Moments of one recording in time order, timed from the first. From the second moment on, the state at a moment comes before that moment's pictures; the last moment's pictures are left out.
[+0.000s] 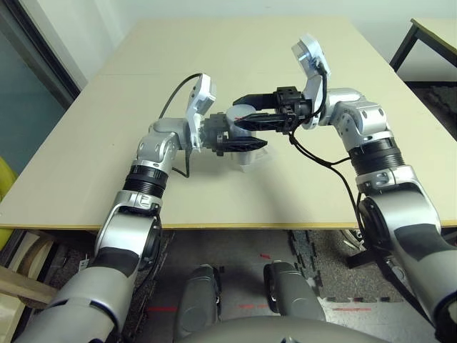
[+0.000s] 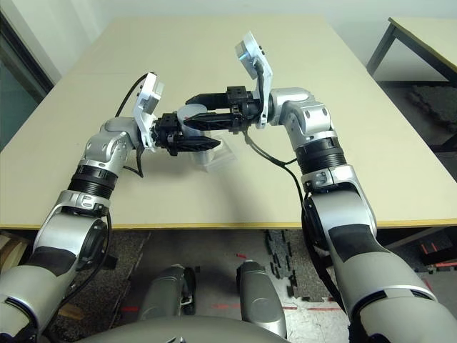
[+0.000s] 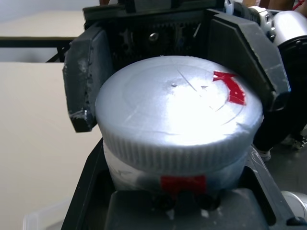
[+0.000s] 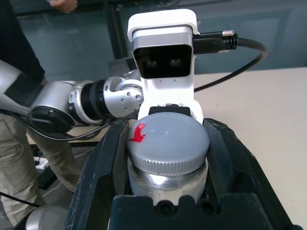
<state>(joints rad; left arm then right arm) -0.85 0.29 -0.08 0.53 -0.37 0.28 -1.41 -1.02 -0.31 0.11 0.56 0.47 0.41 1.47</state>
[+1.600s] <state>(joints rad) -0.83 0.30 -0.06 0.57 -0.35 0.31 -1.35 -1.12 -0.25 0.05 0.78 0.35 0.24 1.52</state>
